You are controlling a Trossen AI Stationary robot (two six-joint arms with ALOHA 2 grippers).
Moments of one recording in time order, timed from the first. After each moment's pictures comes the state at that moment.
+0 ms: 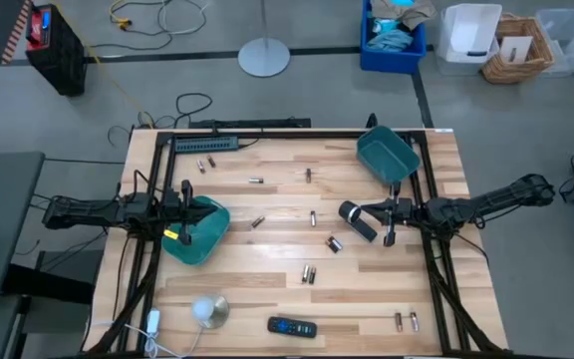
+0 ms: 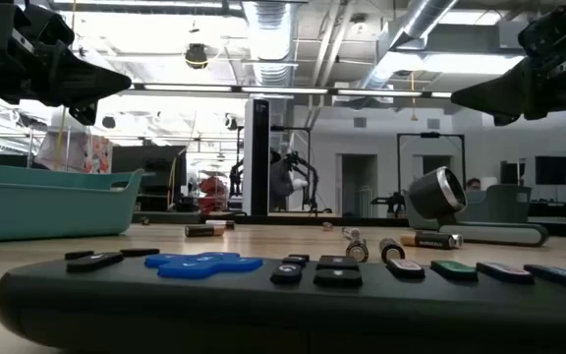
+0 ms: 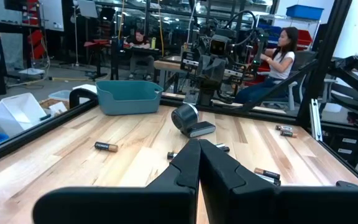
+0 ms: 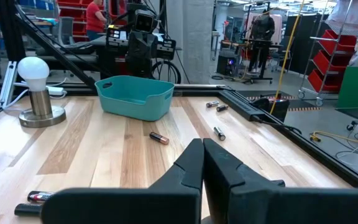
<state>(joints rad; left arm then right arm) -0.07 0.01 0.04 0.00 -0.23 -0.10 0.25 0.33 0.01 0.31 0.47 -0.06</state>
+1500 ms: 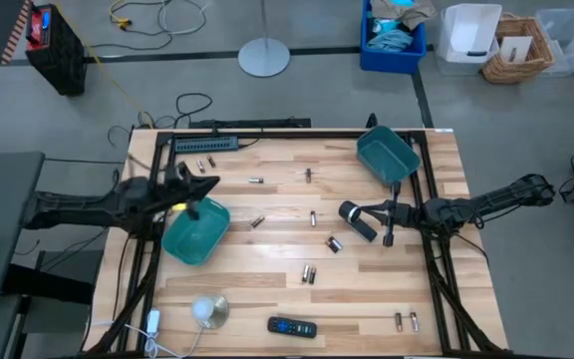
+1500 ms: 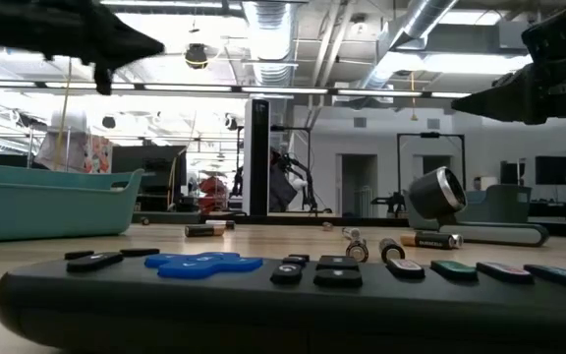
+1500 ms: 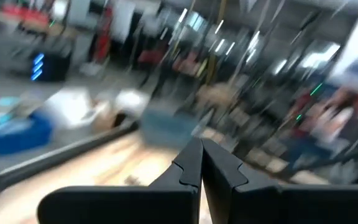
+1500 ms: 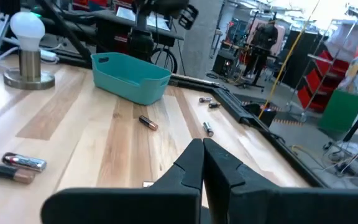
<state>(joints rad) 0.08 0.45 0.31 0.23 -0.35 -0.28 0.25 0.33 0.01 0.27 0.47 -0.24</state>
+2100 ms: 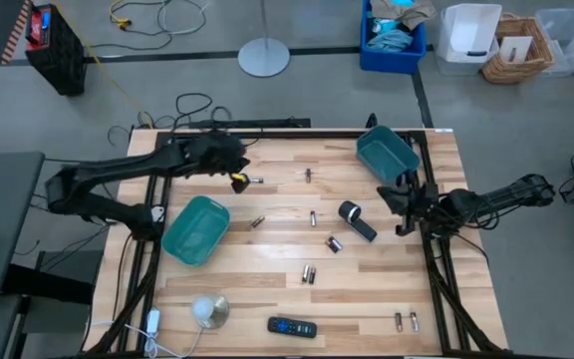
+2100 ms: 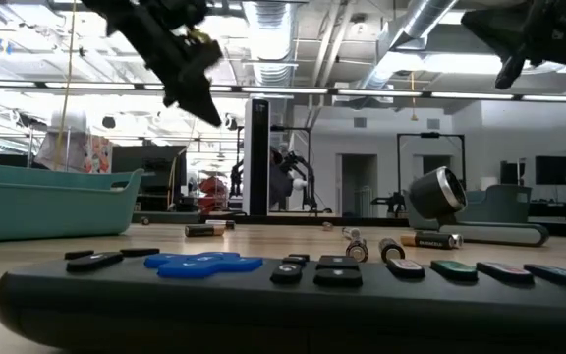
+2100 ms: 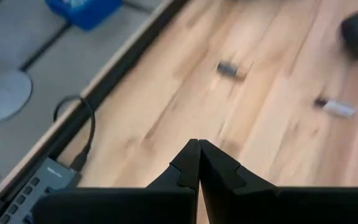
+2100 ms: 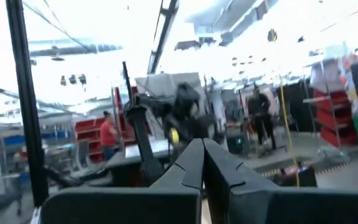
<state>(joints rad) 0.42 1.28 0.98 -0.41 -0.16 -0.01 0.25 0.33 0.01 0.80 0.47 -0.04</state>
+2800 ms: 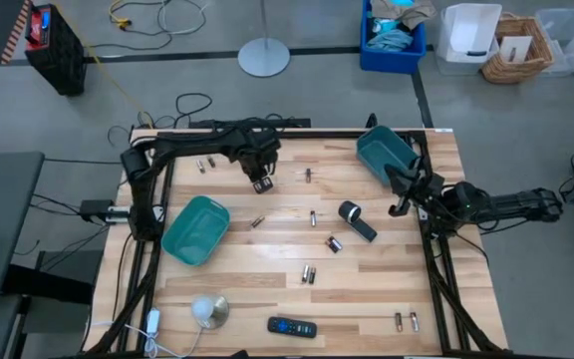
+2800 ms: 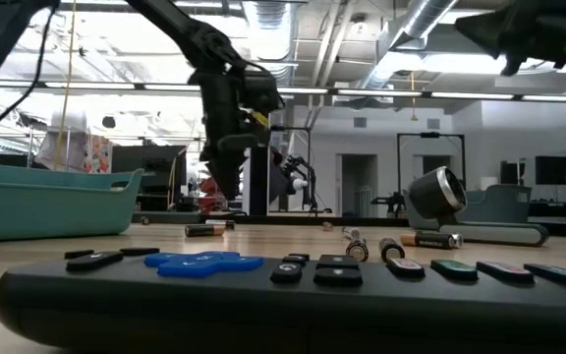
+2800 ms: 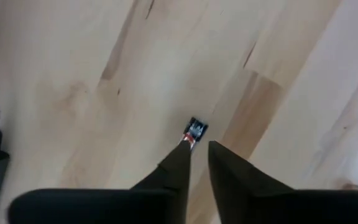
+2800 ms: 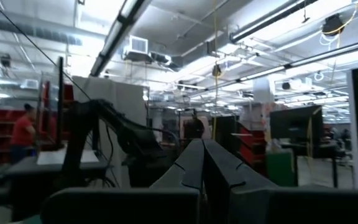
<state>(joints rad) 0.47 1.91 1.43 -0.84 -0.06 0.04 0.03 0.33 0.06 0.82 0.48 -0.26</state>
